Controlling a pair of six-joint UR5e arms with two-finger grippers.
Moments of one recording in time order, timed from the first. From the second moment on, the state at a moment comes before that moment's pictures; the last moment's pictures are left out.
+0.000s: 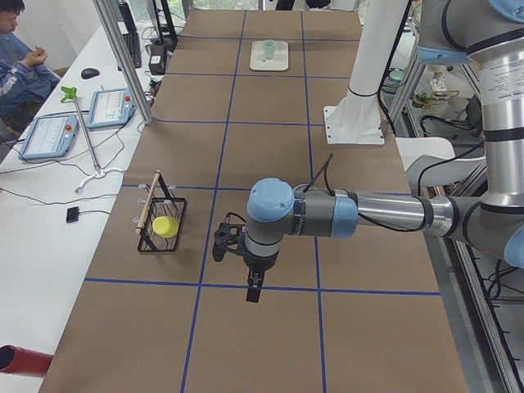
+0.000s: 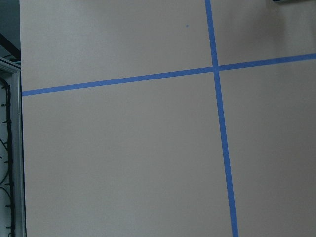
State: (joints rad) left arm -1.69 -1.34 -1.89 -1.55 -2.24 0.14; right arm 1.61 -1.85 1.89 -1.44 2.31 0.04
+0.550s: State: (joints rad) left arm -1.69 -1.34 -1.85 -1.55 -2.24 0.14; right arm 1.60 -1.85 1.89 -1.44 2.31 0.05
